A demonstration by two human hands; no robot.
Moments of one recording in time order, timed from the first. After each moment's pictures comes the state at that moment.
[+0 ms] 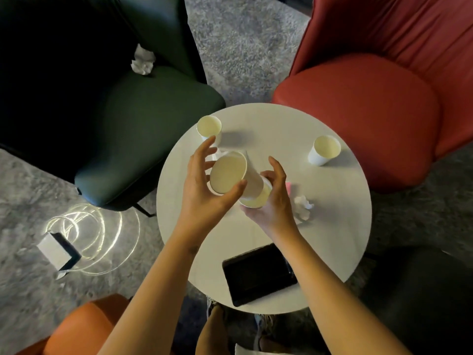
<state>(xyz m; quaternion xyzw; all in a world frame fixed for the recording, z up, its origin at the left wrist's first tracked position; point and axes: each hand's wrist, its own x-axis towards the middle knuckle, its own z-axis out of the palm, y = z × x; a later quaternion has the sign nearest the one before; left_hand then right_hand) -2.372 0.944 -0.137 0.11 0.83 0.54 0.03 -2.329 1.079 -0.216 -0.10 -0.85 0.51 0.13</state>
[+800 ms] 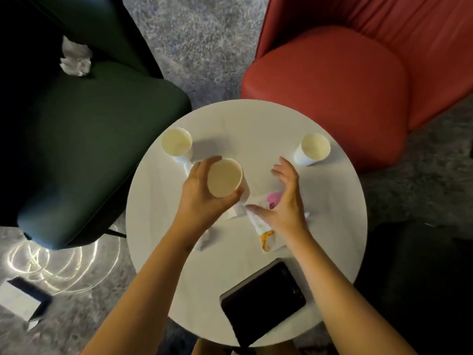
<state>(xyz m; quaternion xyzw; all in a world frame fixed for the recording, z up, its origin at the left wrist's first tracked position) -2.462 0.973 -0.205 0.16 0.85 0.47 0.18 -2.370 1.122 -0.255 -0.21 -0.83 0.49 0.16</state>
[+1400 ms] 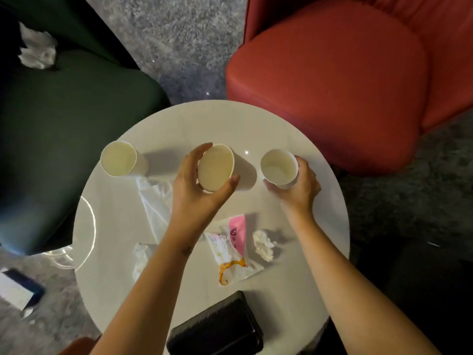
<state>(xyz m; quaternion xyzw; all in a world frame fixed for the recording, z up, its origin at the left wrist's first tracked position) -2.472 1.098 -0.222 0.07 0.83 0.53 0.15 -2.409 1.269 -0.316 -0.39 -0.83 0.37 0.12</state>
